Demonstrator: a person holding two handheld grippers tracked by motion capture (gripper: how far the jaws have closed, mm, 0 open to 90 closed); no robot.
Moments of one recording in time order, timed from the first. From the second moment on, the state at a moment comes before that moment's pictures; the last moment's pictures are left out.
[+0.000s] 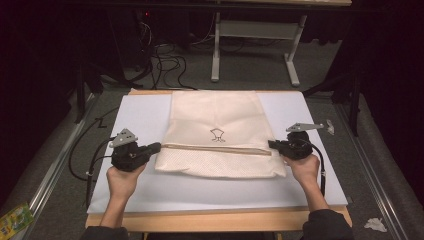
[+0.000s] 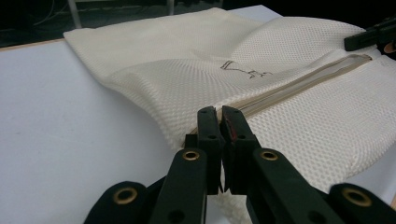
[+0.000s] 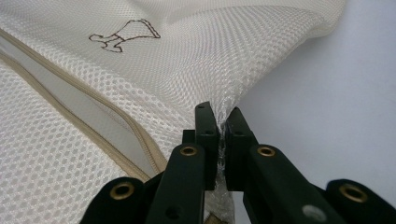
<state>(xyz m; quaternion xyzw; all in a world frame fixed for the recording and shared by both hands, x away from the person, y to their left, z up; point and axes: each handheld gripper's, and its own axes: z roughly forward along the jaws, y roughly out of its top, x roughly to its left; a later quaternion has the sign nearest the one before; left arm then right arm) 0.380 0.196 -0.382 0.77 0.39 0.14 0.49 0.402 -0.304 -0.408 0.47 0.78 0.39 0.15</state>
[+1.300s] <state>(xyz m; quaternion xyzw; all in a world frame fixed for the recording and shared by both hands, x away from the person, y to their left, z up) 0.373 0.198 -0.402 0.78 0.38 0.12 0.48 0.388 -0.317 -0.415 0.48 0.77 0.40 0.14</state>
